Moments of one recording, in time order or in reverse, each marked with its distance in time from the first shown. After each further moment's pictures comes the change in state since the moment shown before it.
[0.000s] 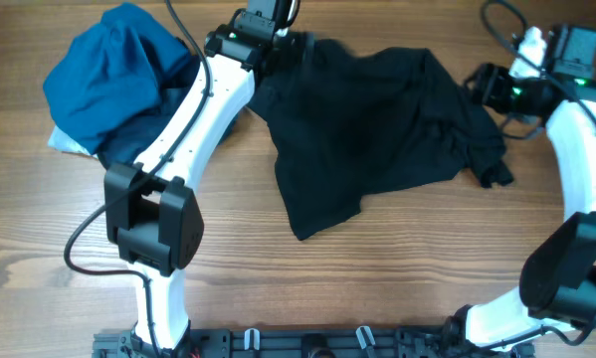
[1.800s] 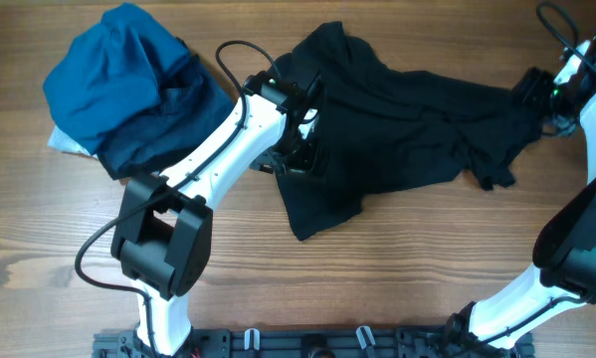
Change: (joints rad) left arm -0.153 -0.083 -0.287 -0.432 0.309 -0.130; right arm -0.126 0.171 0.121 -0.052 0.146 0.046
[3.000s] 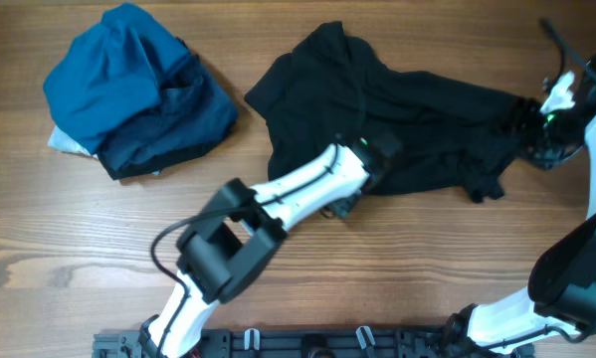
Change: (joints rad) left arm -0.320 0.158 0.005 0.034 -0.470 0.037; right arm 0.004 -0.161 -0.116 -0.303 -0.169 0.031
